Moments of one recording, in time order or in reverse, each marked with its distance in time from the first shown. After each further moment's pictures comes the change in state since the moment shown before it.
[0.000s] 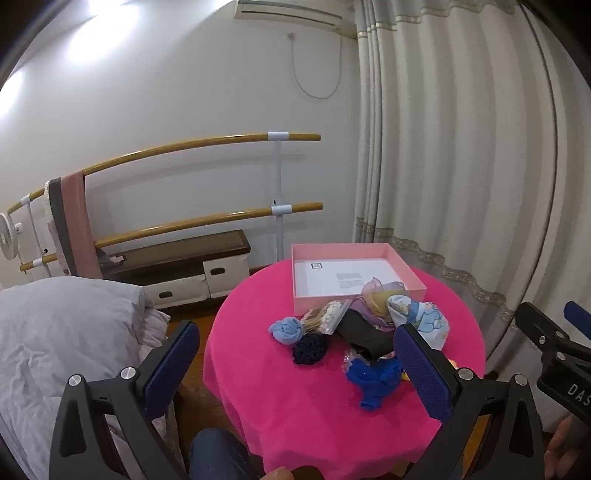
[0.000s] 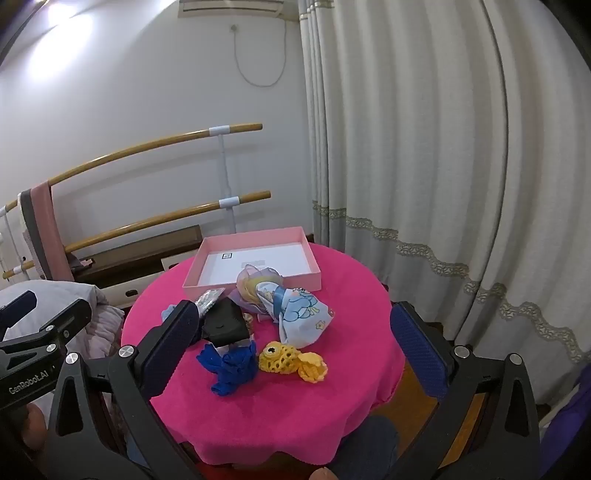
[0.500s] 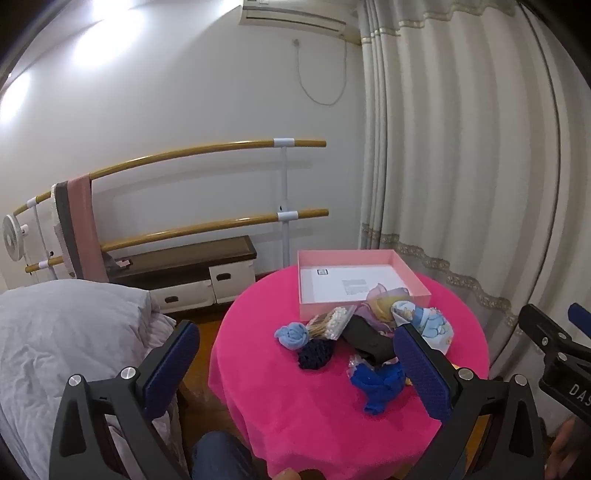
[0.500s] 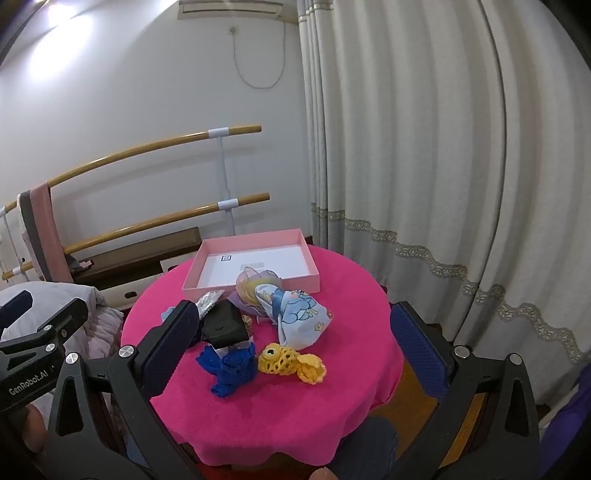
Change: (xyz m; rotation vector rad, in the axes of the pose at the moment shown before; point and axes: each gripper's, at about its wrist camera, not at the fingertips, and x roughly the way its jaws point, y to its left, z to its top) left arm -0.002 -0.002 -0.003 -0.007 -0.039 0.036; right arm 0.000 -0.002 0.002 0.000 -0.003 -0.003
